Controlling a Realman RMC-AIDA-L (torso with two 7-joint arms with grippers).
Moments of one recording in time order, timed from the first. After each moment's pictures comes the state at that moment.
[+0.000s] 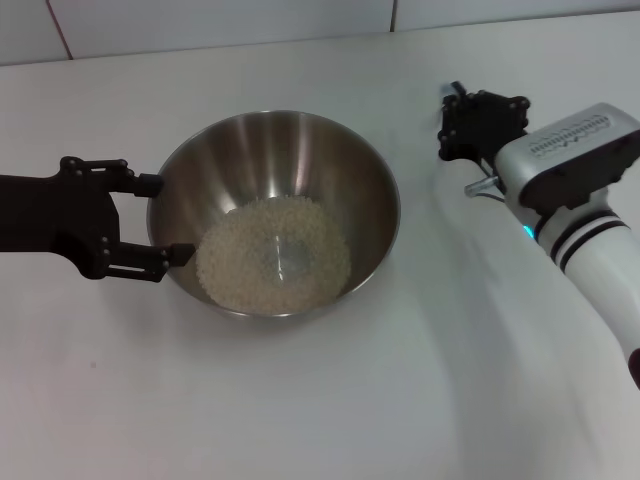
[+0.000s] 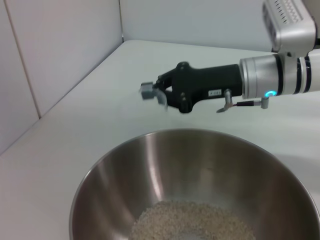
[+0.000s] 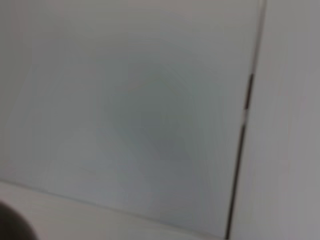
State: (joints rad) left arm -0.40 -2.07 1.06 1.32 2.08 1.60 -1.70; right arm 0.55 2.08 0.59 0.32 -1.99 -0.86 -0.17
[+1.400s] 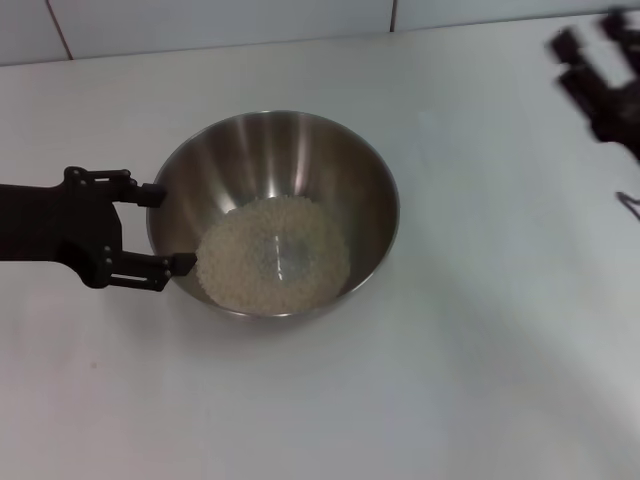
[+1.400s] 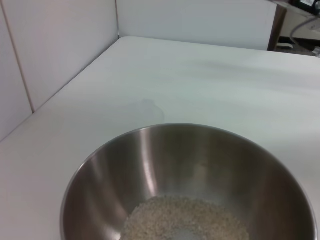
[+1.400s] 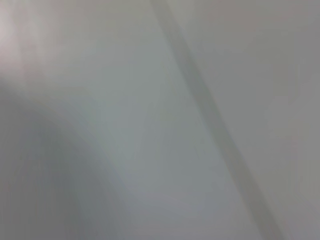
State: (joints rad) left arm -0.40 -2.07 1.06 1.29 2.08 1.61 -1.69; right arm 0.36 1.96 0.68 0.16 -2.46 -1.67 0.60
